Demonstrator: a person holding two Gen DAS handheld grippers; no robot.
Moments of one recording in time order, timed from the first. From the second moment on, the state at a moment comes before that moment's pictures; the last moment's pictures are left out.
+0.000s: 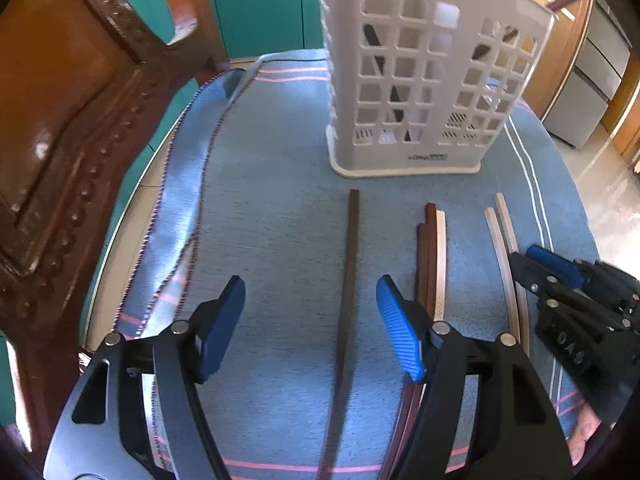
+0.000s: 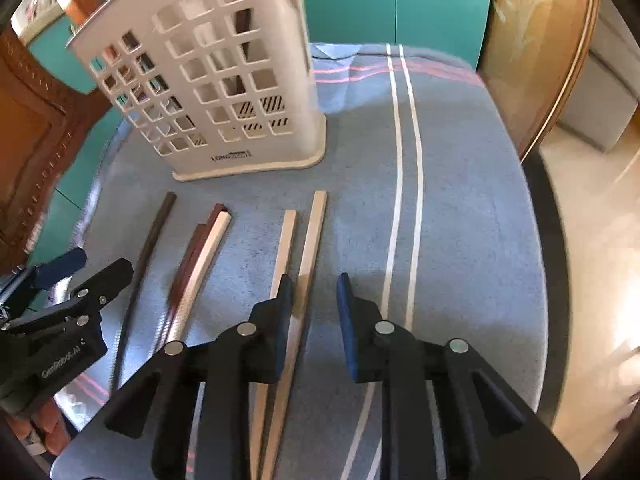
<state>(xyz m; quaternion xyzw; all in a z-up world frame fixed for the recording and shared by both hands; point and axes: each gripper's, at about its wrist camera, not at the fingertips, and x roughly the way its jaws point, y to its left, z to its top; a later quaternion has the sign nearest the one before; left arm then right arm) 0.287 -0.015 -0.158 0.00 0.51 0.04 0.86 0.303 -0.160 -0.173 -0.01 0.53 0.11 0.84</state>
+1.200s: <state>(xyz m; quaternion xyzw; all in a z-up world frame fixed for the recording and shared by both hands) 0.326 -0.018 -0.174 0.00 0.53 0.00 0.85 0.301 -0.155 -0.172 -0.05 0.53 0.08 0.84</state>
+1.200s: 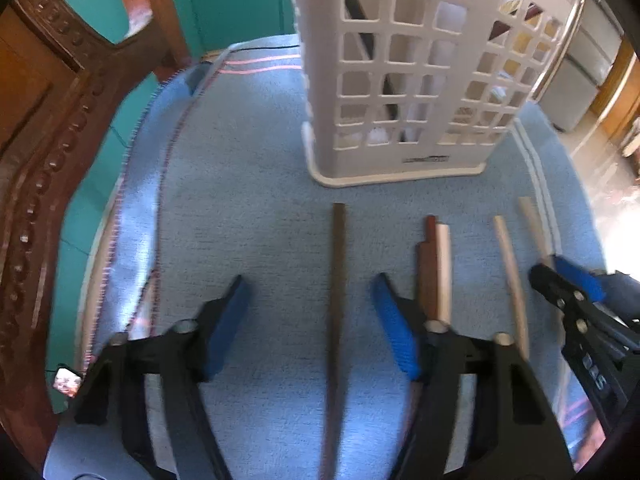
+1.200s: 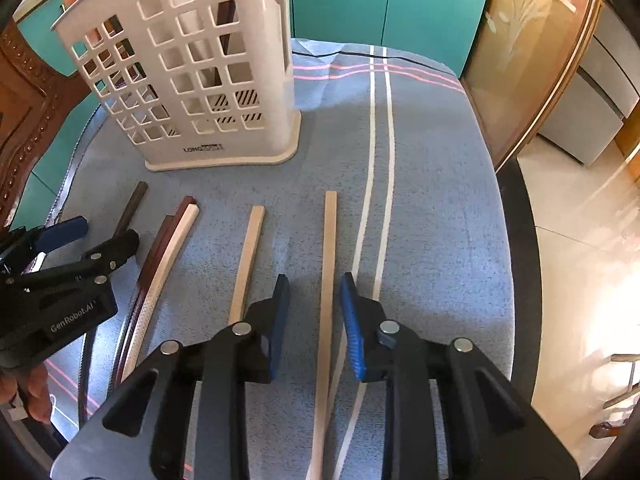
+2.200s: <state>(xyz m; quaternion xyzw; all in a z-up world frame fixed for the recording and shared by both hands) 0.218 0.023 0.044 -0.05 0.27 -0.08 0.96 0.225 -0.219 0.000 0.13 0.34 0.19 0.91</state>
